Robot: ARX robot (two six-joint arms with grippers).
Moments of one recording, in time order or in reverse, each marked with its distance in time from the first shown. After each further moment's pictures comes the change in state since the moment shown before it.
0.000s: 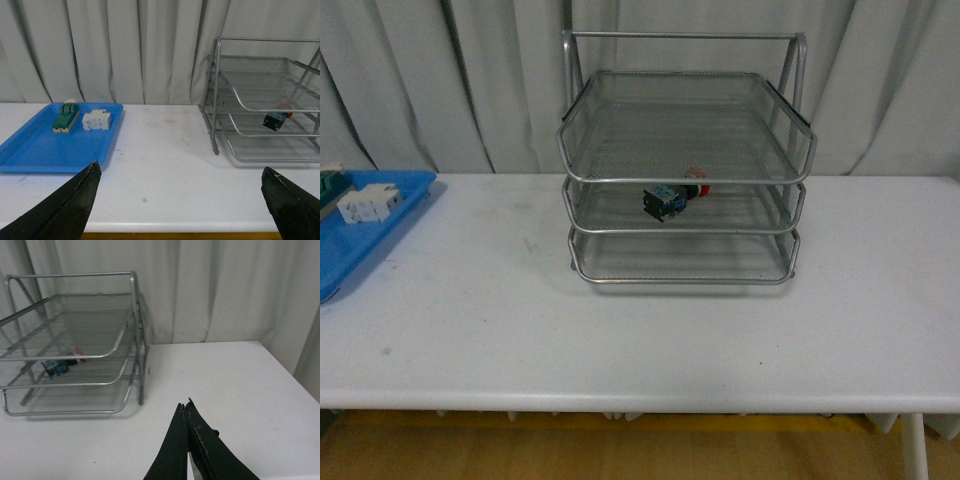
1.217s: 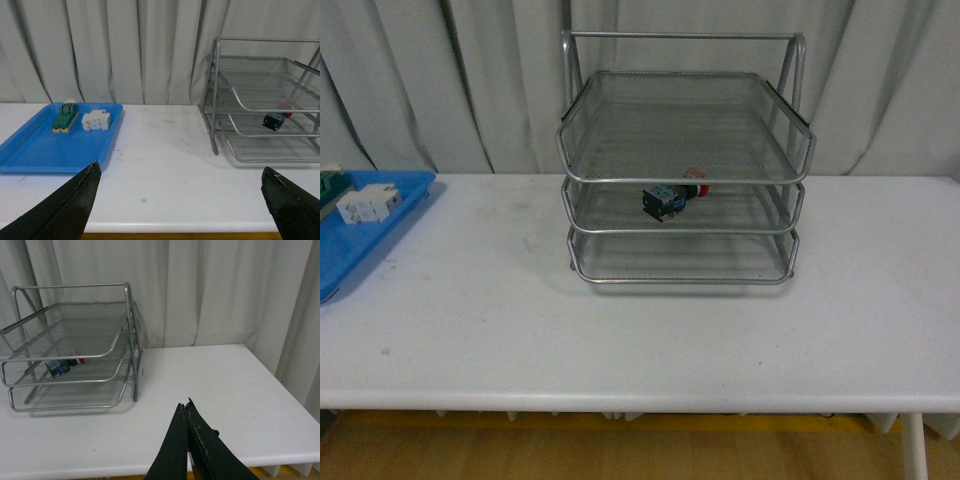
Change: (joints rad) left arm 0.000 0.000 0.000 0.000 0.000 0.000; right arm -0.032 -0.738 -0.042 -0.669 -0.016 0.000
